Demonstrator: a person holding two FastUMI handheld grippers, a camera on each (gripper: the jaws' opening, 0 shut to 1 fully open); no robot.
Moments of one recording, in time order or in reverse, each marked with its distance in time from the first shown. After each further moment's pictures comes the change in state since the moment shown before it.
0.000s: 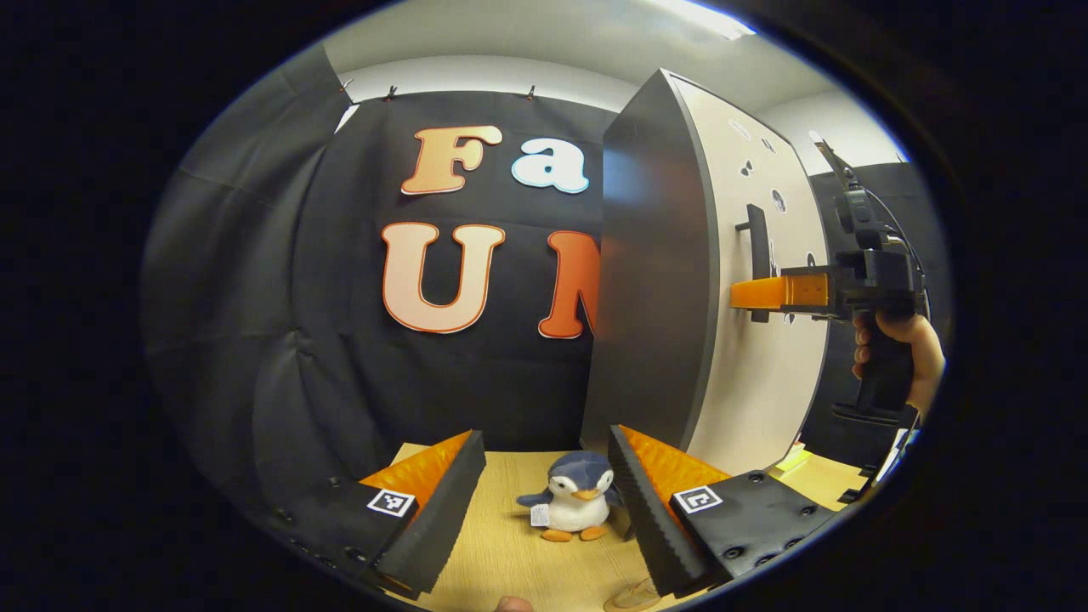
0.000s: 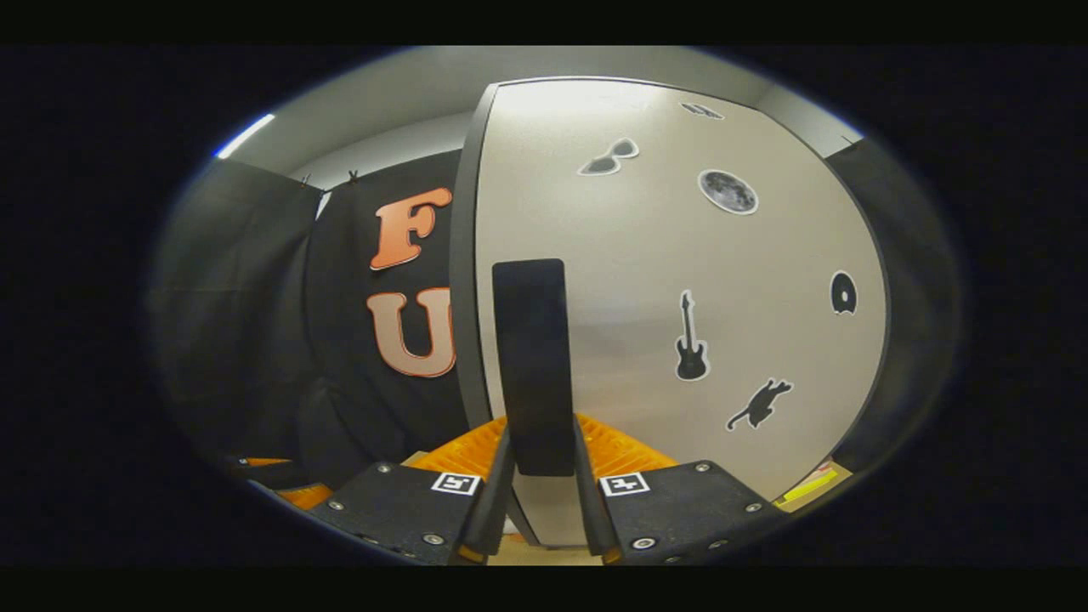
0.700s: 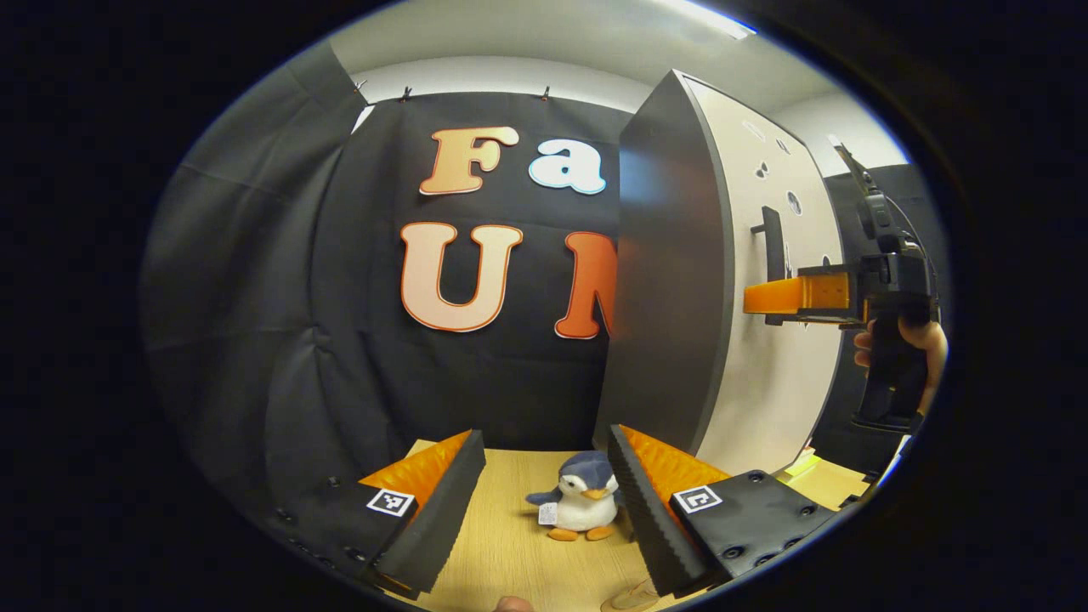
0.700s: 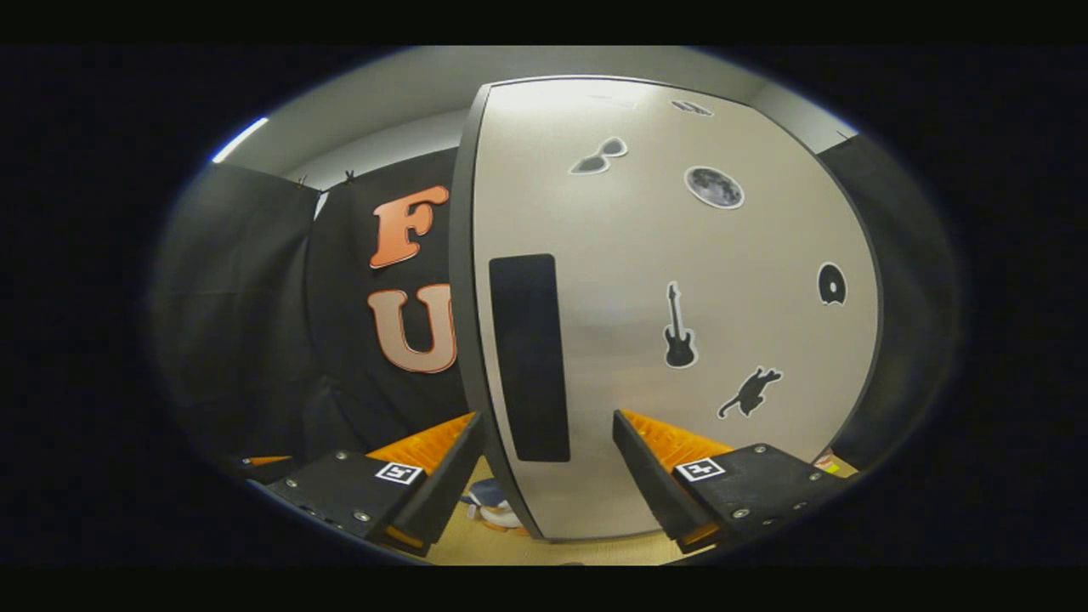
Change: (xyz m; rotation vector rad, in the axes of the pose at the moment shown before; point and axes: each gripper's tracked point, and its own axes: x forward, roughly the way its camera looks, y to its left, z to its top) left arm -0.008 0.009 0.002 -0.002 -0.005 0.099; right arm -0.015 -0.003 -0.004 0.013 0.010 0.009
